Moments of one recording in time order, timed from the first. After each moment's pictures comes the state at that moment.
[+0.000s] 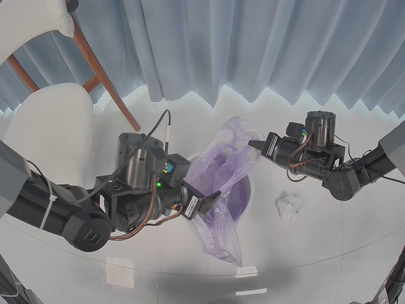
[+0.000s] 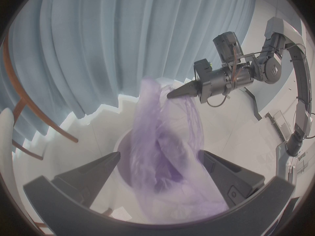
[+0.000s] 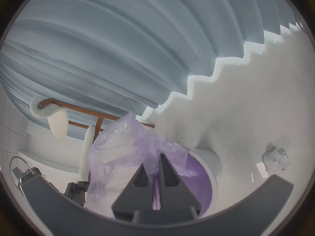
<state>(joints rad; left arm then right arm) -0.69 1.85 -0.88 -0.59 0.08 0.17 0.44 2.01 -1.05 -0.72 0.25 0.63</state>
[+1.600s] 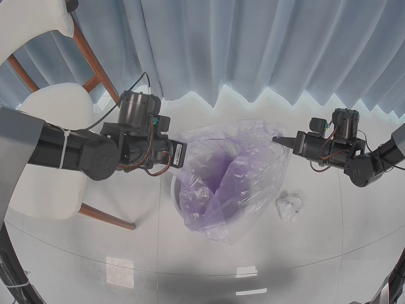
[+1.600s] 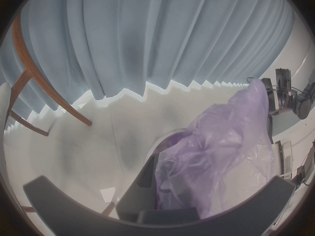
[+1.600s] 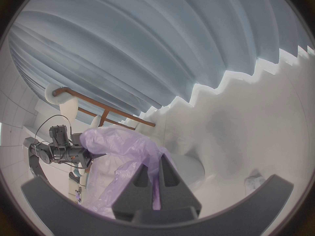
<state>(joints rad) -0.49 2.00 -1.33 -0.20 0.04 0.00 0.22 1.99 -1.04 -0.70 0.57 0.40</state>
